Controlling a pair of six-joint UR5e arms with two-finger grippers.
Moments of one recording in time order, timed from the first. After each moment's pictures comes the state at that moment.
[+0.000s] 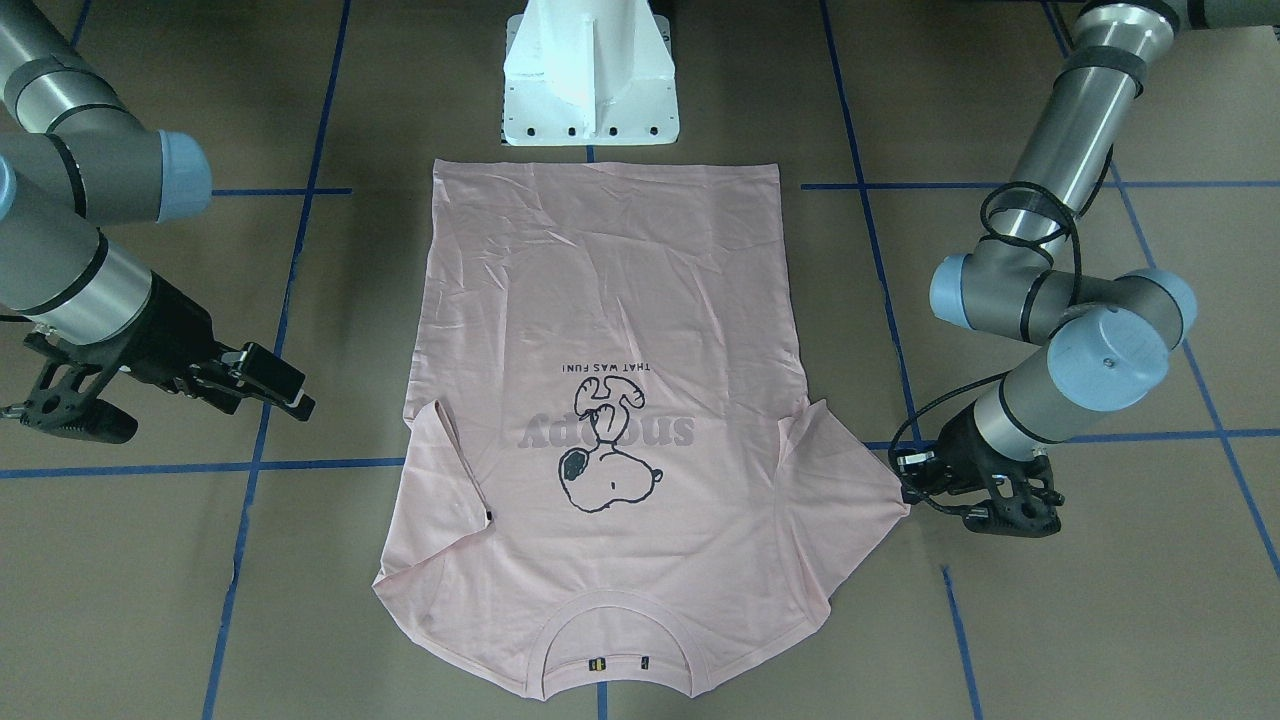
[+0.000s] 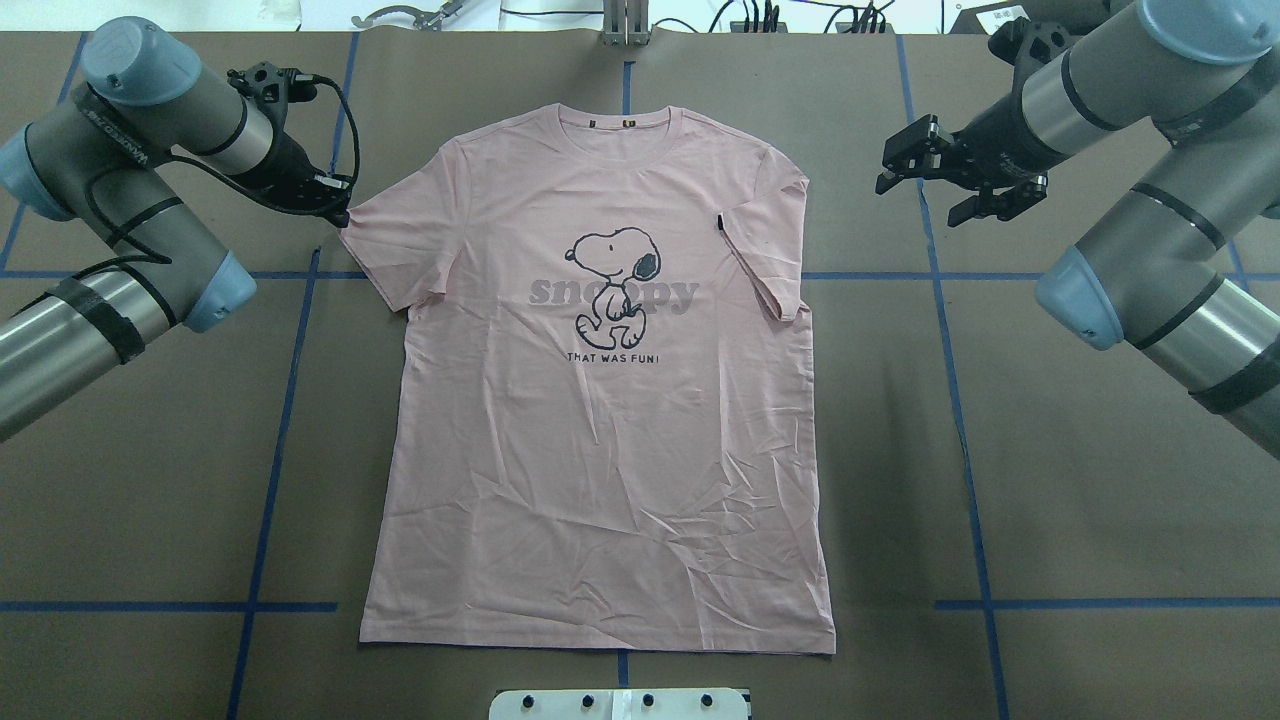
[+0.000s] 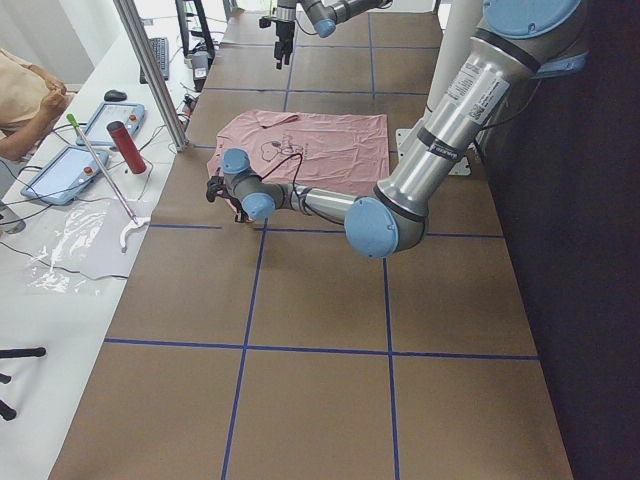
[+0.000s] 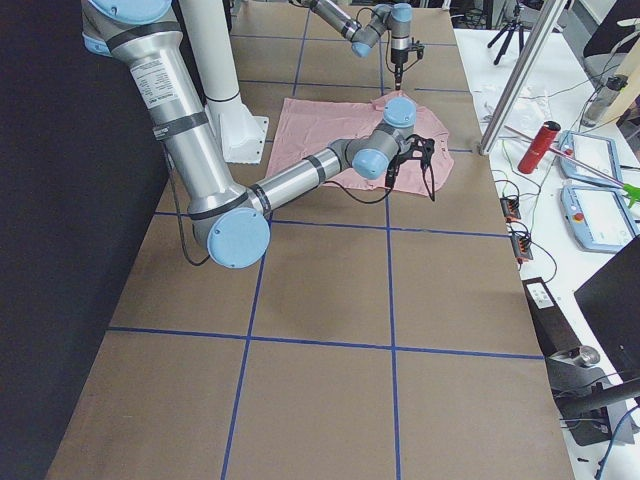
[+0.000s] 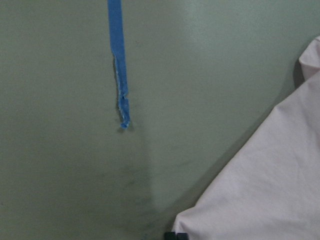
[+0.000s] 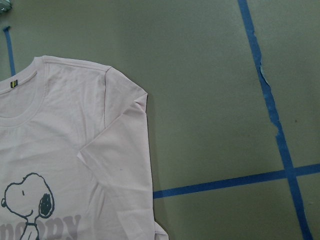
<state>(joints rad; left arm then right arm) -0.95 -2.18 -1.10 -2.26 -2.20 -0.87 1.00 -1.16 1.61 -1.13 2.28 1.25</state>
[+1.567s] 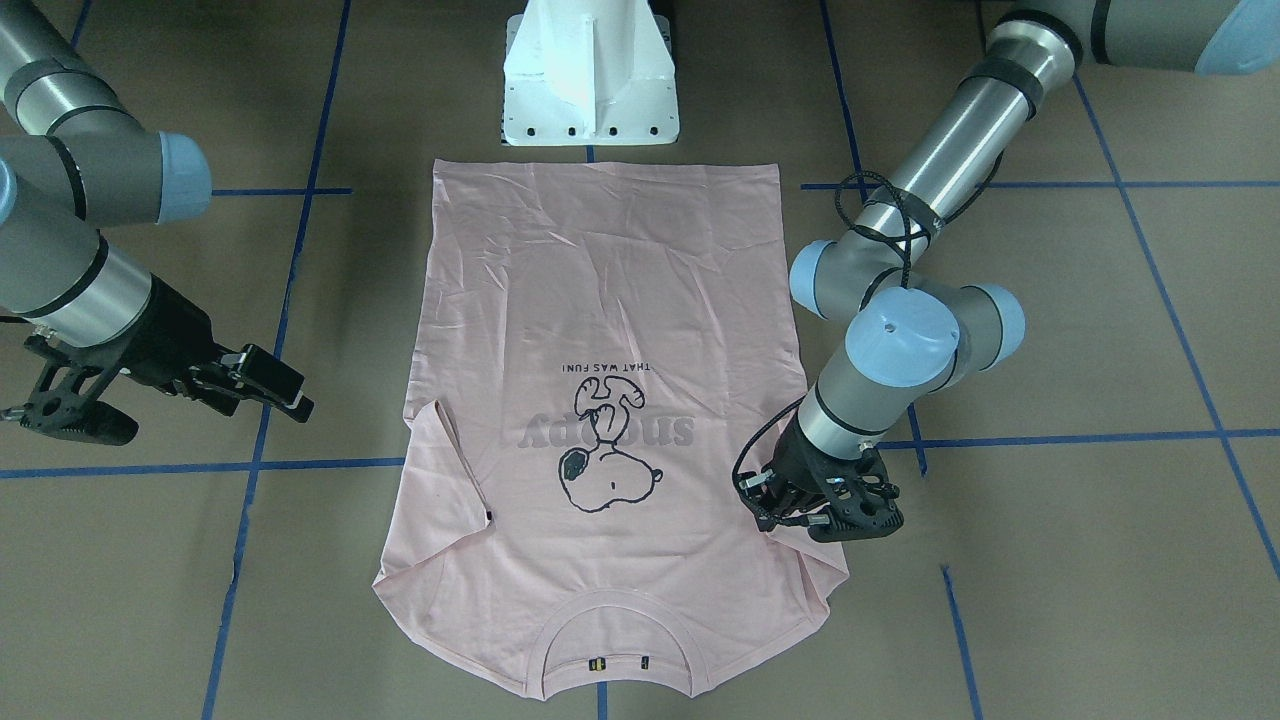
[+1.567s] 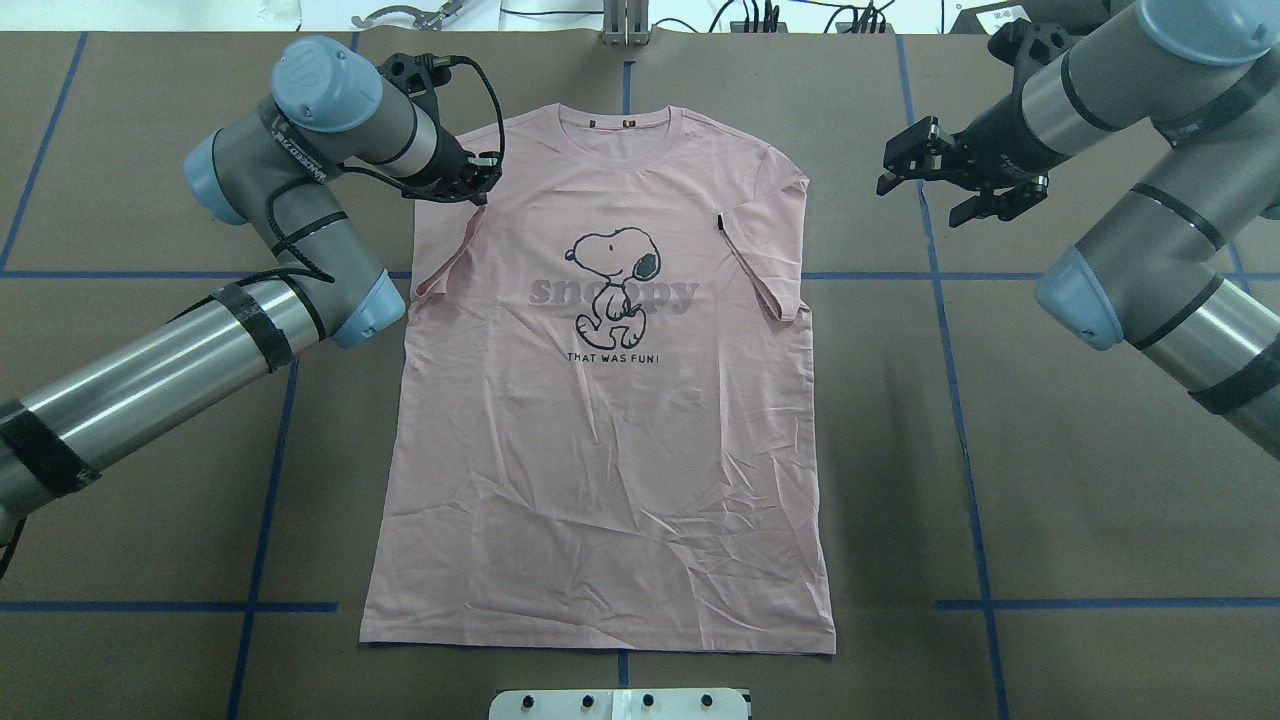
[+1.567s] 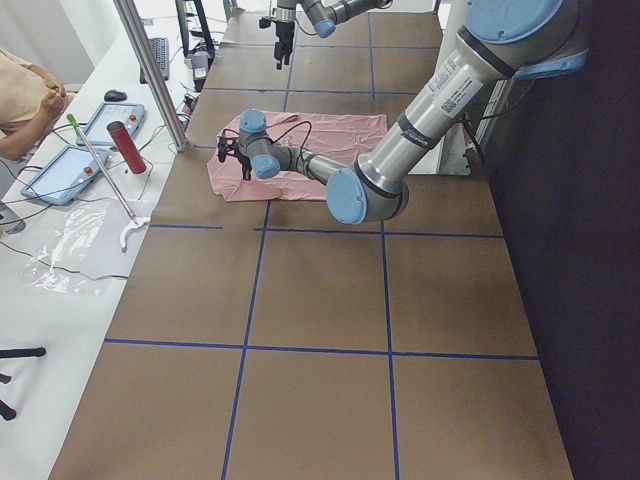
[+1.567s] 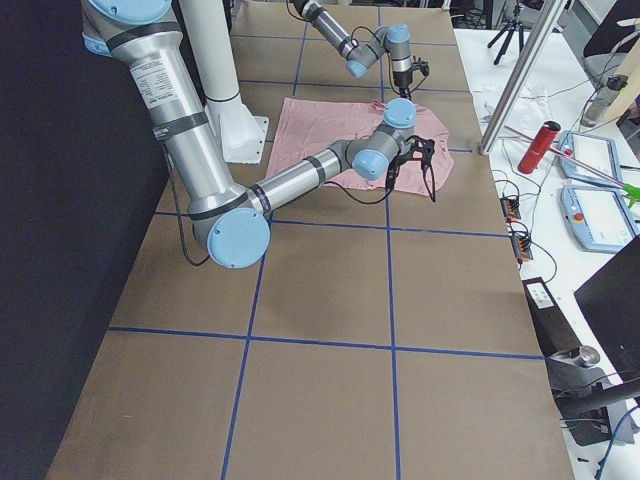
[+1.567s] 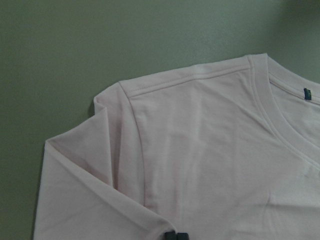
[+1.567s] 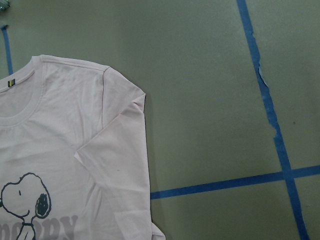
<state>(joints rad) -0.81 -2.38 -1.01 -2.33 -1.97 -1.23 1.00 -1.16 1.61 -1.13 2.28 1.24</state>
